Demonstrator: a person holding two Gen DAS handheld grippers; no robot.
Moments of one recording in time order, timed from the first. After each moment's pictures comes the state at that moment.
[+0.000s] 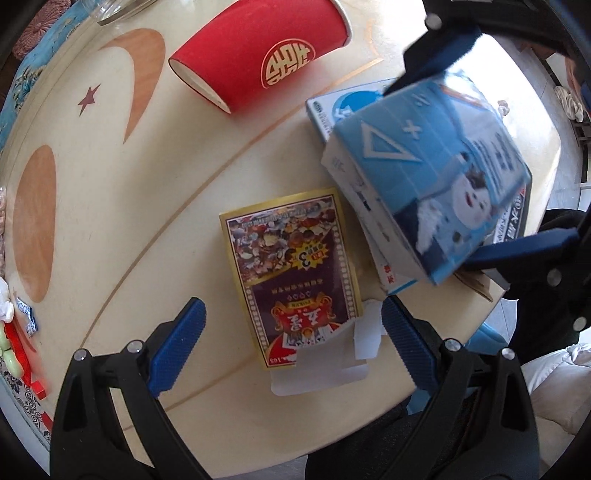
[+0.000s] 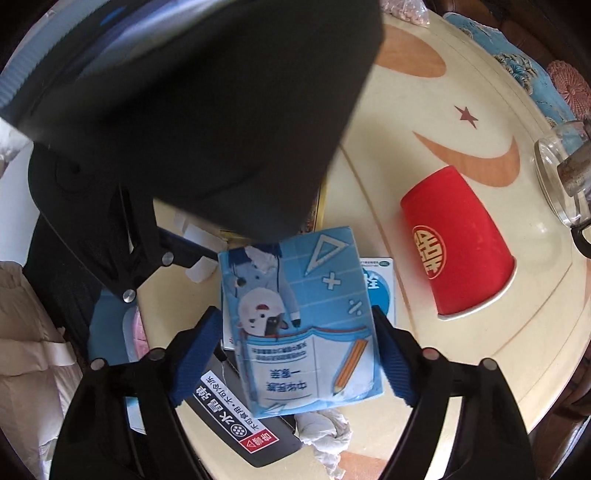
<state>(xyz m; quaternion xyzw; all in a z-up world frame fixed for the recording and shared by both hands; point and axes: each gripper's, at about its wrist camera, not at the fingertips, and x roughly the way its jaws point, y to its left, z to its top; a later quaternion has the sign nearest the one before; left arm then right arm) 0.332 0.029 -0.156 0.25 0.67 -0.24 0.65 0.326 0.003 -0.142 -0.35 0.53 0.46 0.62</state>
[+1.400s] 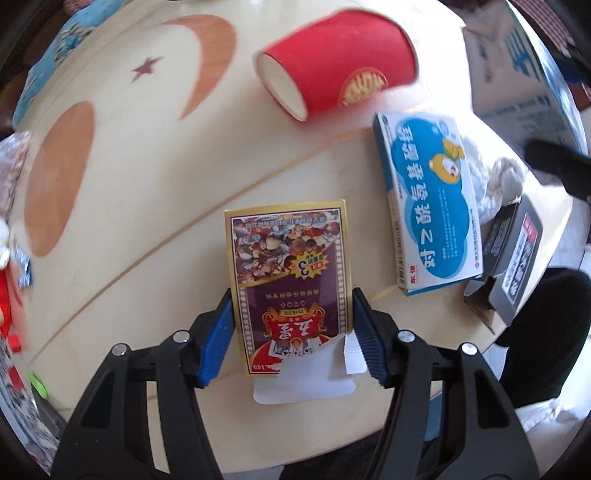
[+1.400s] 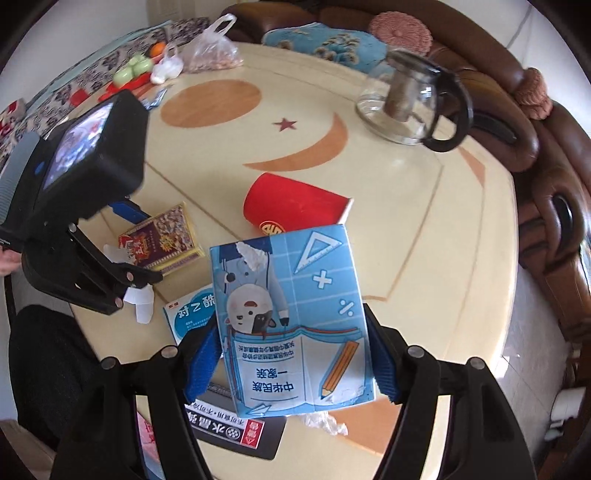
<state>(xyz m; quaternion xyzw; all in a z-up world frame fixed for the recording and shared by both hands) 0.325 0.056 -0.148 0.17 0.66 -0.18 0.71 0.316 -0.068 -0.084 -0.19 0.50 0.23 0.81</state>
